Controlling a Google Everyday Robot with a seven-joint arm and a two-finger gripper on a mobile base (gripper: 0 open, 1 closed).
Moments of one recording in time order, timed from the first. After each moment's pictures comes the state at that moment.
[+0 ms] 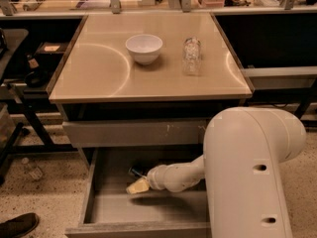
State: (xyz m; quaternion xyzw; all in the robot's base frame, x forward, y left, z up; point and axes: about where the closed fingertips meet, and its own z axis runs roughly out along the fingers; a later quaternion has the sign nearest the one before) arm 0.571 0.055 0.374 -0.32 0.88 0.21 0.29
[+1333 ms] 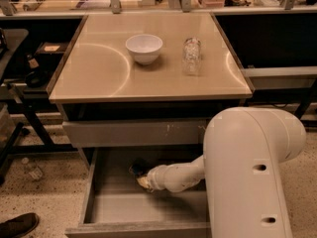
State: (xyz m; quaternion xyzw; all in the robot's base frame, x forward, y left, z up) arm 0.571 0.055 0.373 -0.32 0.88 0.21 0.29
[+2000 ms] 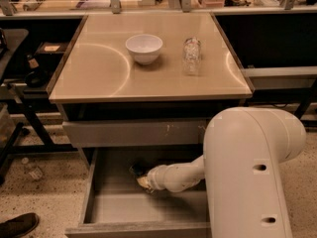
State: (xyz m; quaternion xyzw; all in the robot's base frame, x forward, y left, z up) arm 0.571 0.055 0.373 -0.32 0.88 0.21 0.29
